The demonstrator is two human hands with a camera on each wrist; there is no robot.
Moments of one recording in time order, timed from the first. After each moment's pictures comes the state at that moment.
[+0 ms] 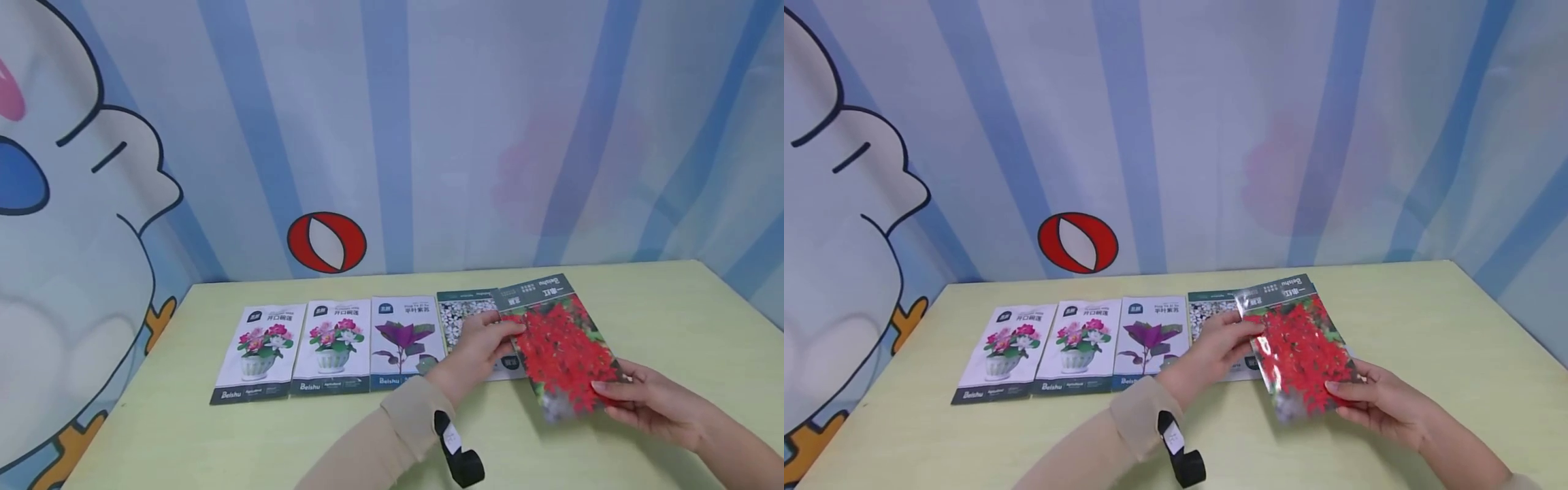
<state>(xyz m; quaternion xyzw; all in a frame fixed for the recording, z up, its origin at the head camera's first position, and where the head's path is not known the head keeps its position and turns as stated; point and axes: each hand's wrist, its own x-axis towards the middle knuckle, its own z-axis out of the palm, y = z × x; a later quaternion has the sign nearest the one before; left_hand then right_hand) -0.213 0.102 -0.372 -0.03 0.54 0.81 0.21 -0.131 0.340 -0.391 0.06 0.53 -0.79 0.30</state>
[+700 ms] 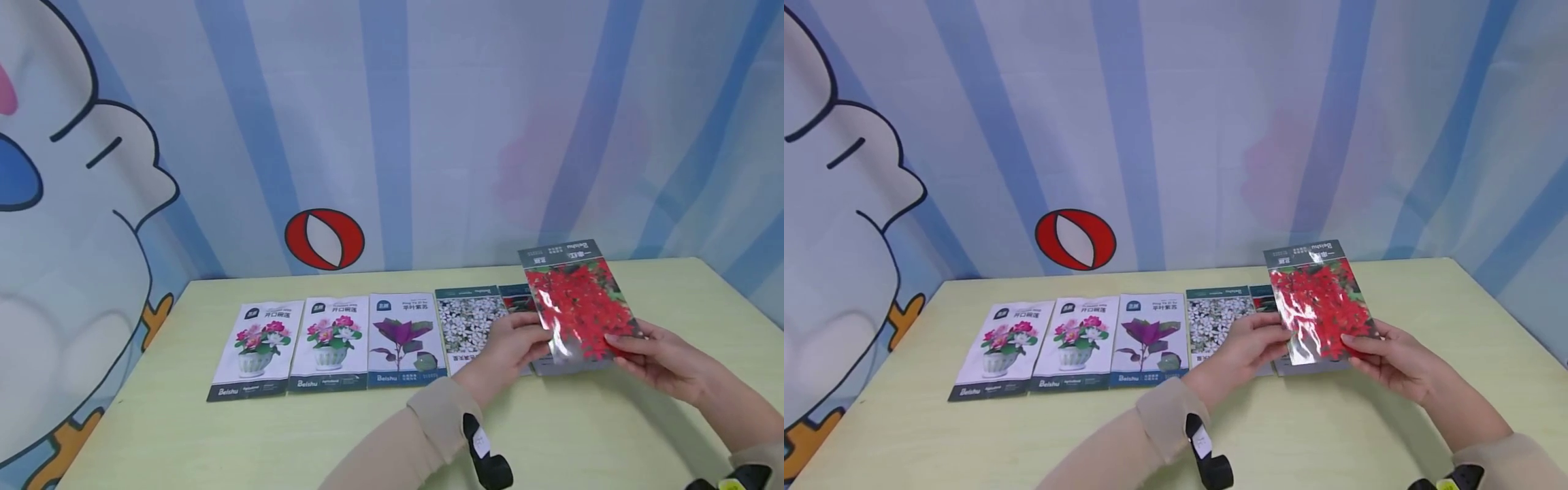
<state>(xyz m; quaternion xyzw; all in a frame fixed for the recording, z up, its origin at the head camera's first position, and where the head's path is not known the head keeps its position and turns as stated) -0.202 0.136 -0.378 0.00 0.53 0.81 0.23 -0.156 0.363 -0.368 0.02 0.49 -0.84 0.23</state>
